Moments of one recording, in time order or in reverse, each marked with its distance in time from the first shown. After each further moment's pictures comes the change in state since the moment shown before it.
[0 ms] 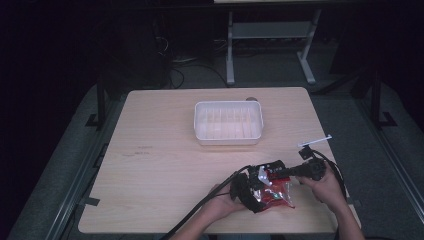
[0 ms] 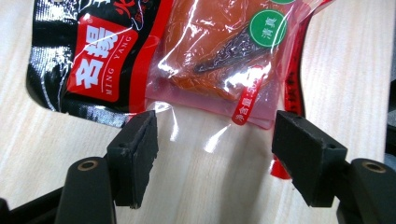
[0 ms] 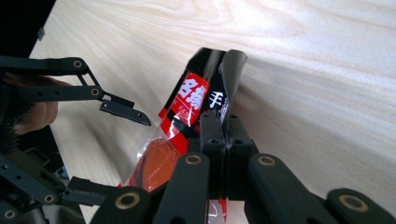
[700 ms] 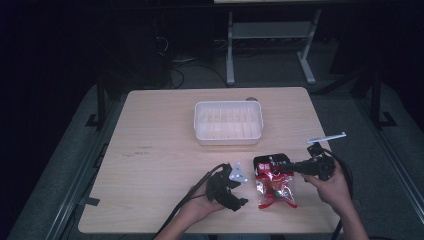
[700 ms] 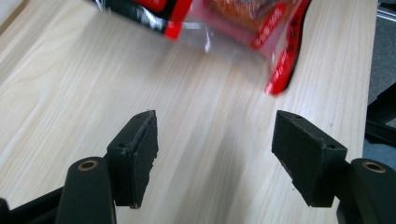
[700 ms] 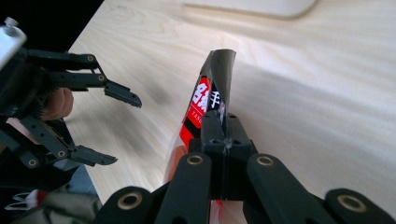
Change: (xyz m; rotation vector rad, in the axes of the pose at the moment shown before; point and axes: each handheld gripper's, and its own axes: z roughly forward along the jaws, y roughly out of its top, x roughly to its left) left arm 0.007 -0.047 -0.050 -0.102 0.074 -0.045; right arm 0.035 0.000 -0.034 -0.134 -0.023 -0.082
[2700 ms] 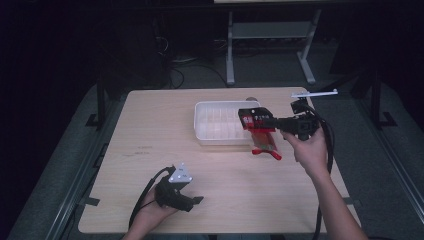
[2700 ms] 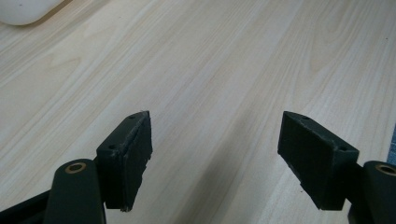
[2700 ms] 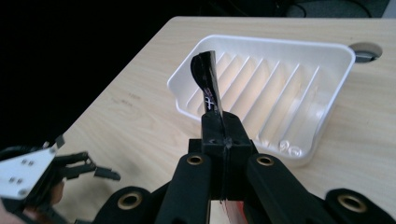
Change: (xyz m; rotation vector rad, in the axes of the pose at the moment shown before) left arm 0.033 -0.101 -0.071 -0.082 0.119 -0.175; right arm 0.078 0.110 -0.008 -0.220 -0.144 -0.048
